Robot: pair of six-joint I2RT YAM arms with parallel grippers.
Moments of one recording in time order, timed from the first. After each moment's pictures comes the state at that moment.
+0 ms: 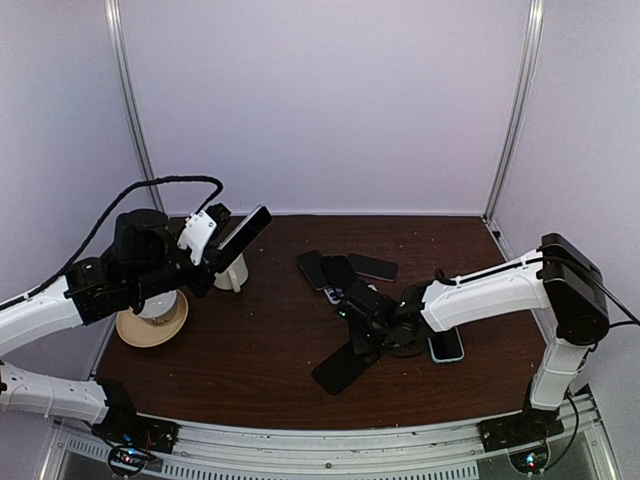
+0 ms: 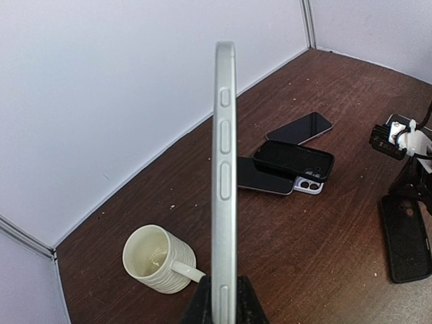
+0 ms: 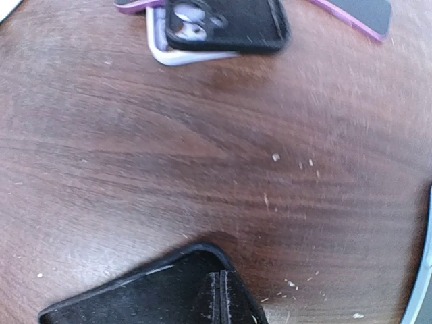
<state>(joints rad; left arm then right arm) -0.81 0.97 0.84 -0.26 -0.24 0.22 1.06 1.80 1.08 -0.40 0.42 0.78</state>
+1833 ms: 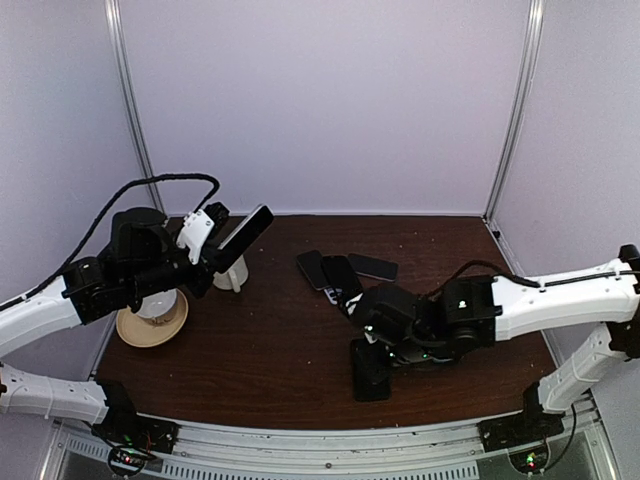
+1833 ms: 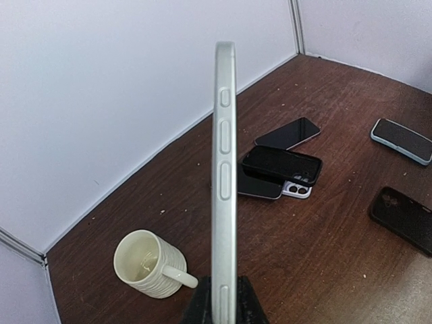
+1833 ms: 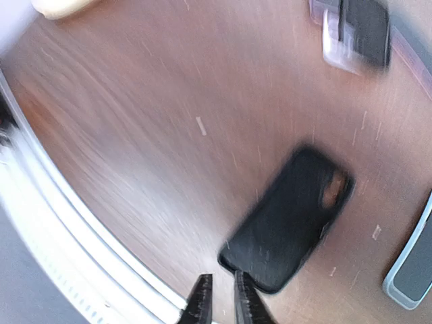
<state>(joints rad) -0.79 0.96 0.84 -0.25 -0.18 0.21 1.31 1.51 1.12 -0.70 0.24 0.62</state>
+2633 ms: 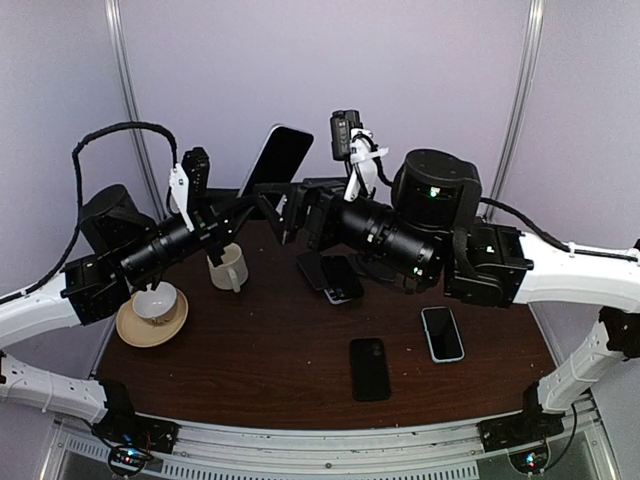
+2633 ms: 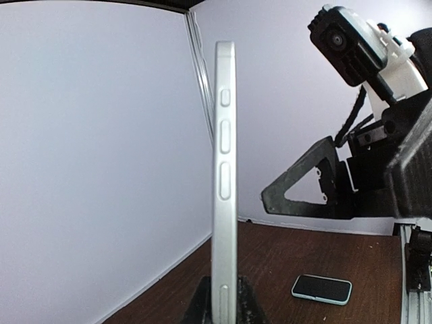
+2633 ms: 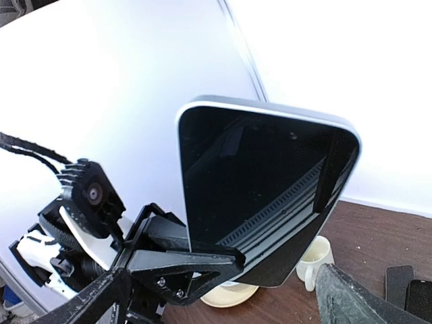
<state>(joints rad) -0.94 0.98 0.90 0.26 0.05 0.18 1.30 1.48 1.46 0.10 0.38 0.36</state>
